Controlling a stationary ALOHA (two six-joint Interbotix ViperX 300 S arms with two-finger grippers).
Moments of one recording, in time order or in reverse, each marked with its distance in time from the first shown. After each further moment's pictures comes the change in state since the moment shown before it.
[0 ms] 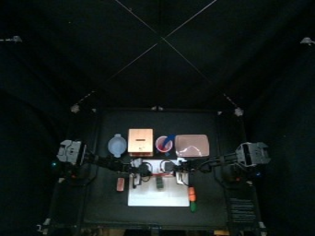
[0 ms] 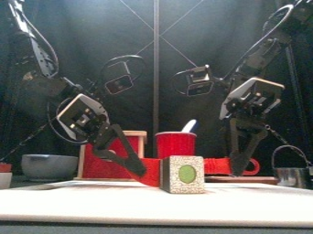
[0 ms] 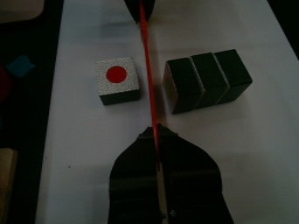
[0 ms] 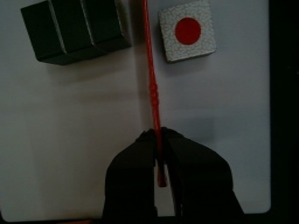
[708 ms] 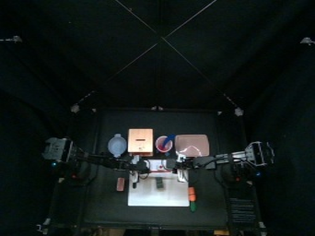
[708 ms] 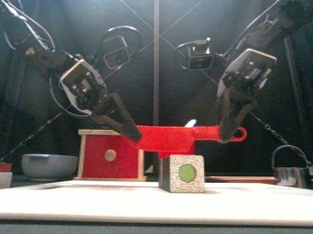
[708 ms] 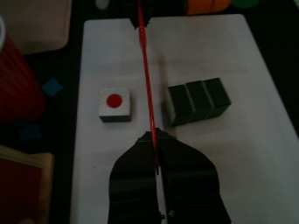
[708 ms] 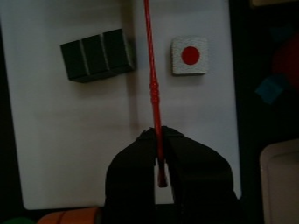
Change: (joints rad) left arm -0.029 -0.233 0.005 0.031 0.132 -0.002; right arm 0.000 -0.143 -0.021 -0.023 0.066 0.002
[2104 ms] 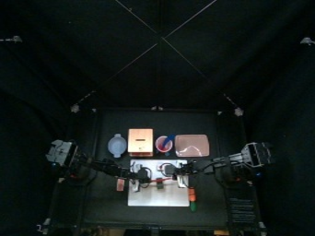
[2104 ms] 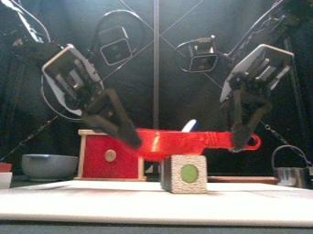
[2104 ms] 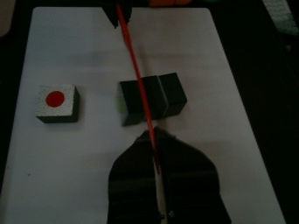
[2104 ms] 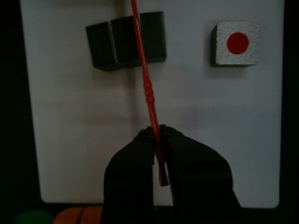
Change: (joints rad) left arm -0.133 0.109 -0.034 -0.127 -0.002 -0.006; right arm 0.057 0.078 -0.006 0.040 -0.003 0.003
